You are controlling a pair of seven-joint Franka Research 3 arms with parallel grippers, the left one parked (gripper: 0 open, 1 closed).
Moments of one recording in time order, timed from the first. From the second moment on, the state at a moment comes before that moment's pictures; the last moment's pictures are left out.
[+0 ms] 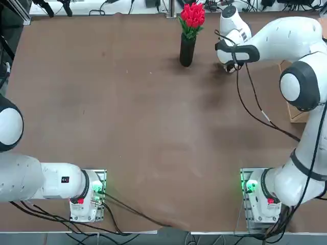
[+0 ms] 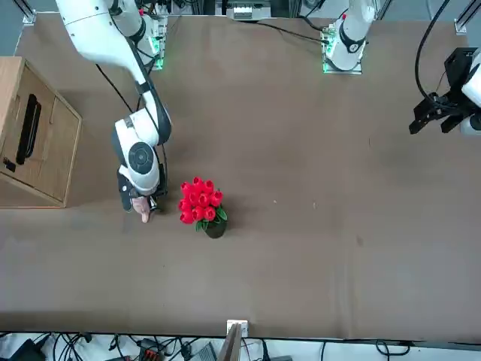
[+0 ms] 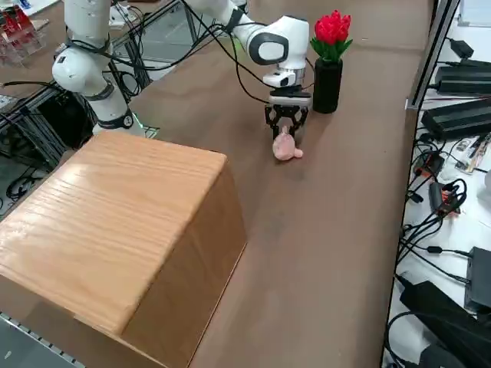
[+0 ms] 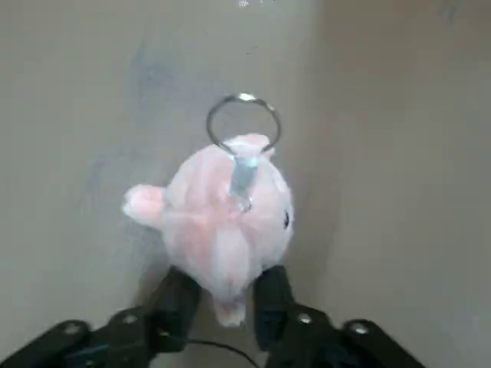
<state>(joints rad) 0.33 0.56 0.00 -1.82 -0.35 2.24 1.78</state>
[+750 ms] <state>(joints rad) 0.30 0.52 0.00 -1.73 -0.35 2.05 1.79</state>
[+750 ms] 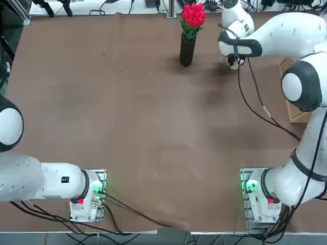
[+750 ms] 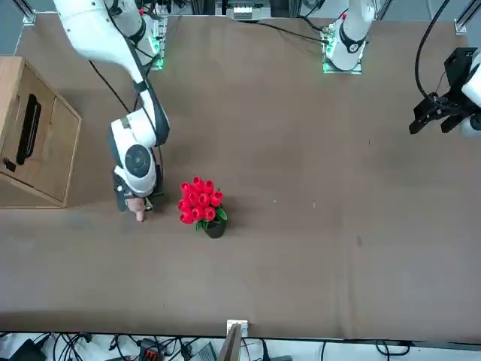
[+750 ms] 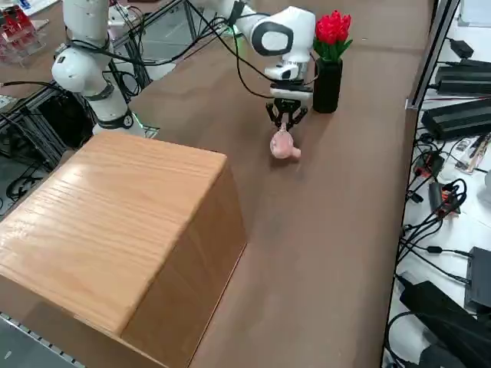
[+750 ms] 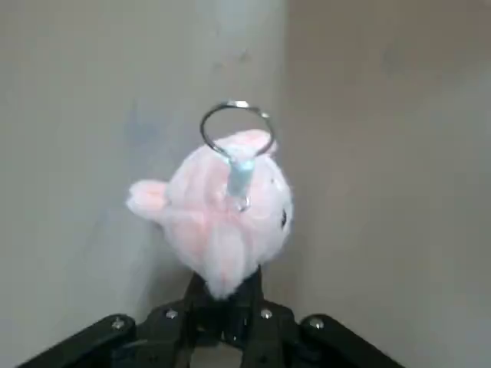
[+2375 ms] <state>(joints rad) -0.22 0.27 -0.01 -1.58 0.10 1.73 1.41</state>
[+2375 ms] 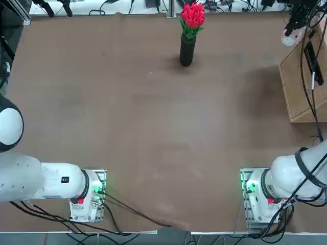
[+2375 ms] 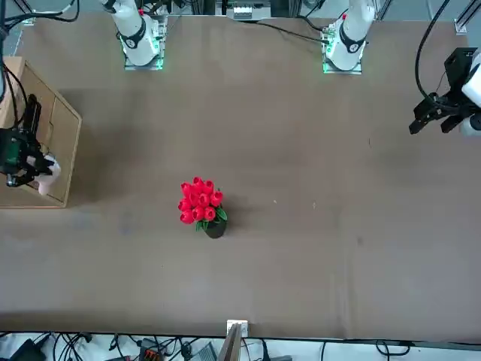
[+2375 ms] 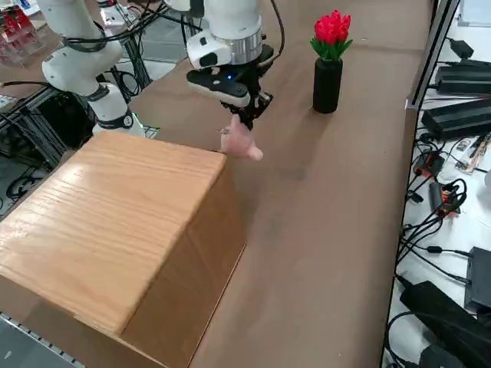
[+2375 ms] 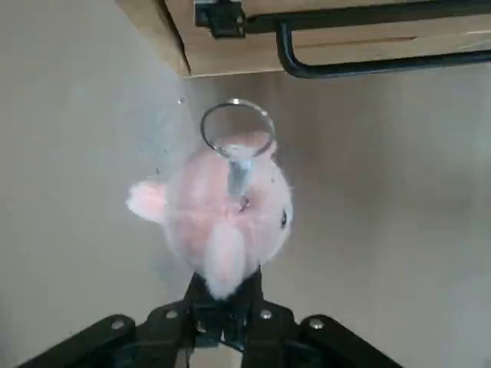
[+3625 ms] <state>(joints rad) -0.30 0.28 -0.01 -1.63 0.14 1.79 1.30</state>
